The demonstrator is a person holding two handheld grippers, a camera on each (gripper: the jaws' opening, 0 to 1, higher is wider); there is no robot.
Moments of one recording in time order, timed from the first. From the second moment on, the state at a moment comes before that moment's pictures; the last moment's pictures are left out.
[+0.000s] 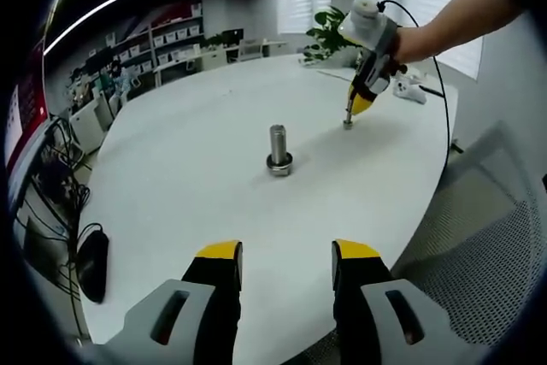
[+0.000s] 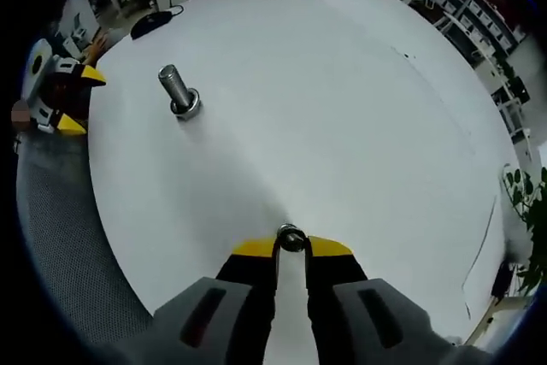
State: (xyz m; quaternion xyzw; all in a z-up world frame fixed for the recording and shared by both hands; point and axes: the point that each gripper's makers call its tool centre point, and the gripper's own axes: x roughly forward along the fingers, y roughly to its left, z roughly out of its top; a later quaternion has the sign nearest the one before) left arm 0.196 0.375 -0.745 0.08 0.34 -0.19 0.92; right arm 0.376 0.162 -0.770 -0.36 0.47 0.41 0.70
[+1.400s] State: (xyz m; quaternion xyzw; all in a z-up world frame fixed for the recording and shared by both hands) left arm 0.196 0.376 -0.747 0.08 0.34 -0.19 0.92; right arm 0.362 0.158 -0.766 -0.32 0.43 0.41 0.74
